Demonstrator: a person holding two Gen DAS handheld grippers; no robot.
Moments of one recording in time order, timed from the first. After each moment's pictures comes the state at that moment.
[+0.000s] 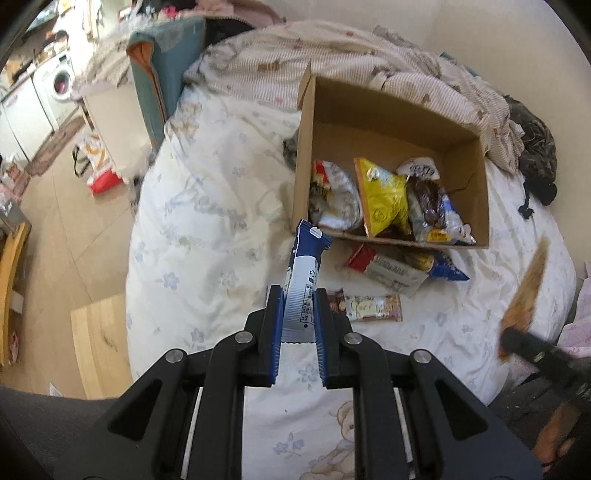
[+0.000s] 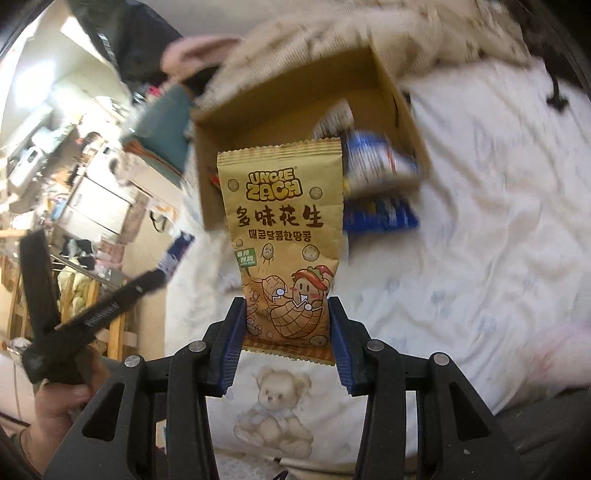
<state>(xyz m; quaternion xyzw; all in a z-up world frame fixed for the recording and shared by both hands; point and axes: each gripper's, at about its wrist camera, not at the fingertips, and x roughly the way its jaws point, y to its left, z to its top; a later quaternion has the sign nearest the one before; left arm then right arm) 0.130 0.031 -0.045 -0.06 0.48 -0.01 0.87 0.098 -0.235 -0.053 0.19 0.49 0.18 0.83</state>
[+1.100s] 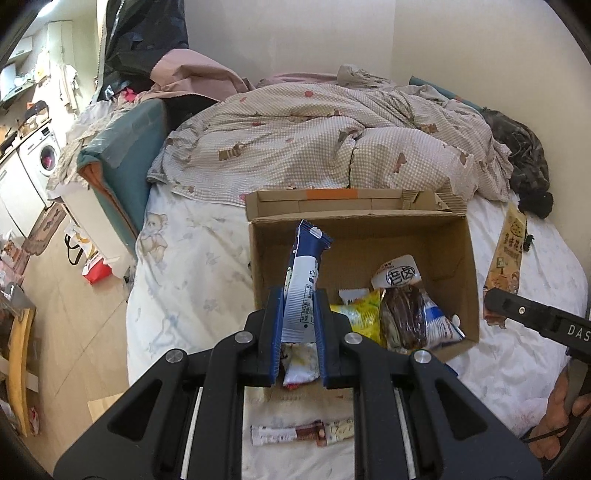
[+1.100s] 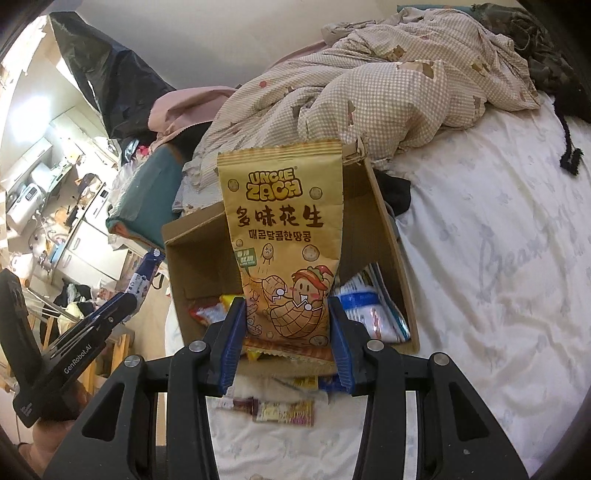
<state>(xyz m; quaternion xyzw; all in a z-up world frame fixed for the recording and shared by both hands) 0.249 -0.022 0.014 0.02 0.40 -0.04 0.91 0.236 -0.269 -0.026 0.22 0.44 0.15 0.86</state>
